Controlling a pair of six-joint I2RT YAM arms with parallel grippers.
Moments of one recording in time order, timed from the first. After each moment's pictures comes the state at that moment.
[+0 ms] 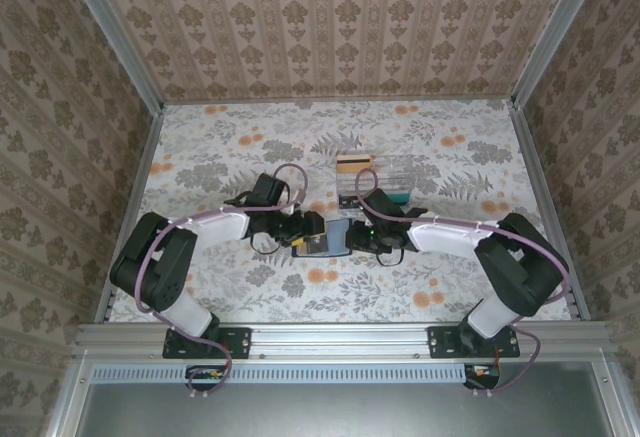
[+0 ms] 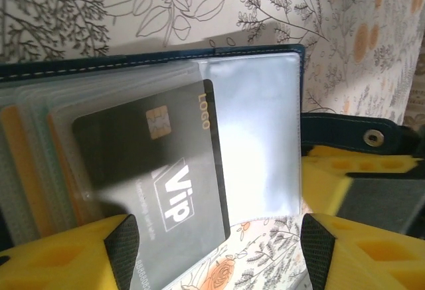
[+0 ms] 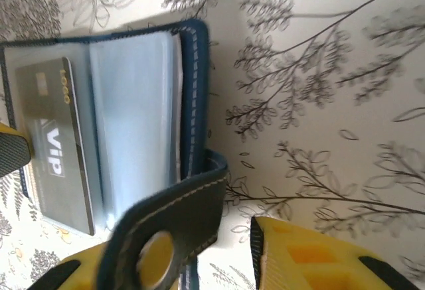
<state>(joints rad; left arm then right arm) -0.56 1.58 0.76 -0.19 0.63 -0.67 0.67 1.56 0.78 -0.26 -0.15 0.81</state>
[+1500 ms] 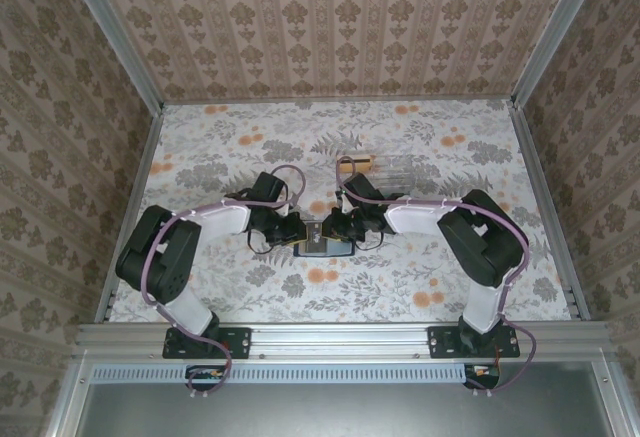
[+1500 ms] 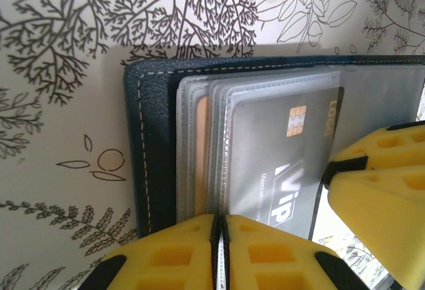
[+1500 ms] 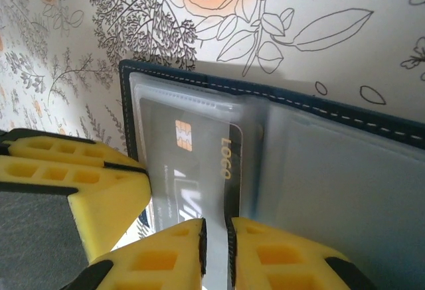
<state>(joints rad) -0.53 1.64 0.81 -0.35 0.50 -0.58 0.66 1.84 0.98 -0.12 -0.43 0.86</state>
